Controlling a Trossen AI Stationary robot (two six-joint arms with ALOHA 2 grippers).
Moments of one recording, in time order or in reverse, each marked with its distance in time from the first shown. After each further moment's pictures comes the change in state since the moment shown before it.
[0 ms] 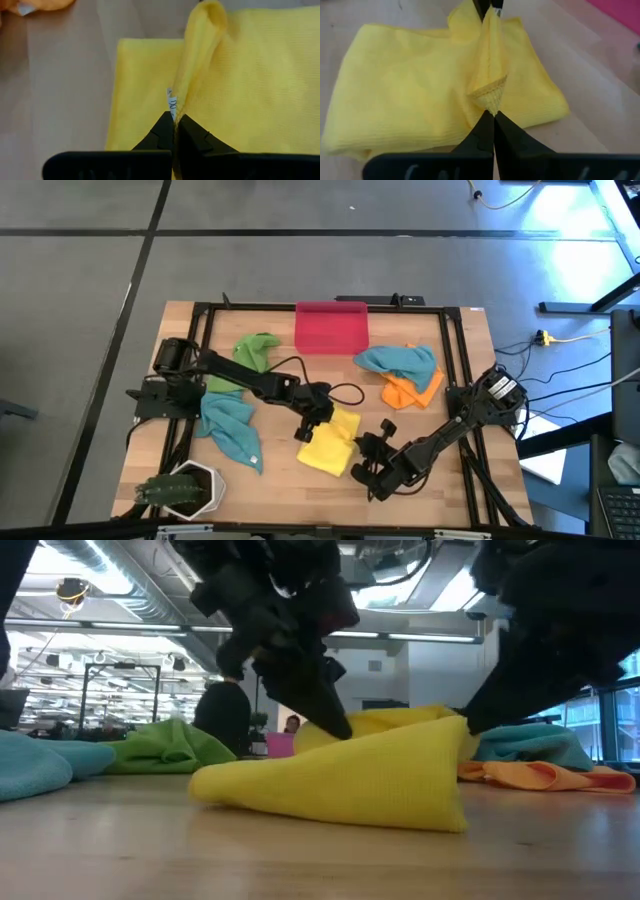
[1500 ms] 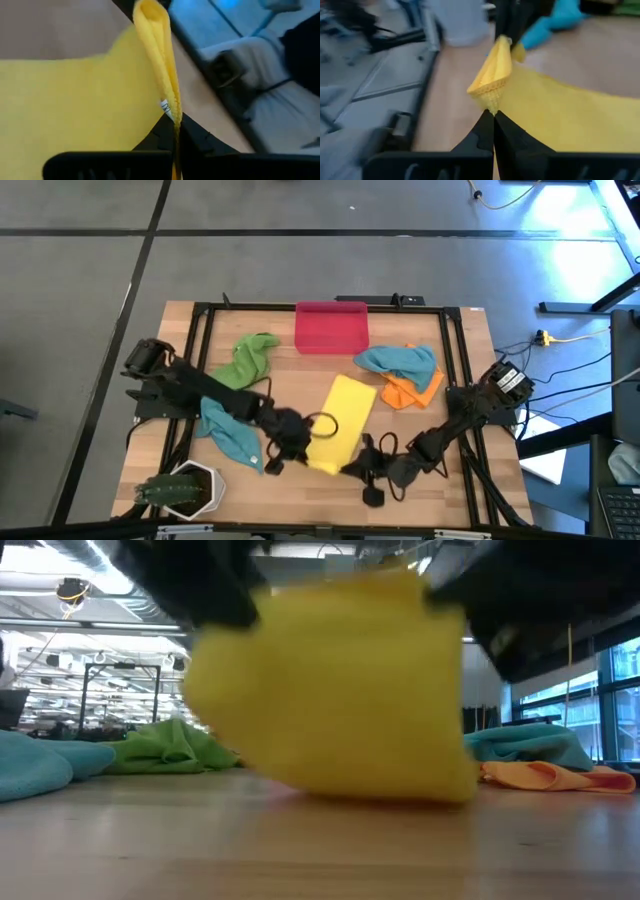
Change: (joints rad) left arm -0.272 -0.193 -0.174 0.201 0.243 -0.333; right arm 0.015 -0.083 -0.252 1.065 -0.266 -0.598
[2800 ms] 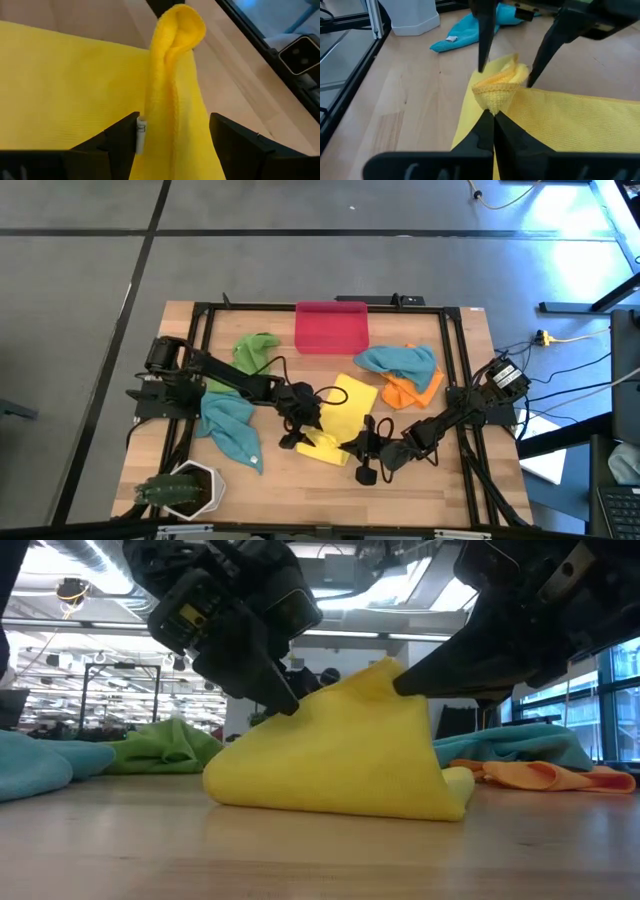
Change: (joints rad) left arm 0.260 0.128 -0.055 0.126 0.114 0.167; right arm -0.123 -0.004 -0.116 0.011 0.063 -0.061
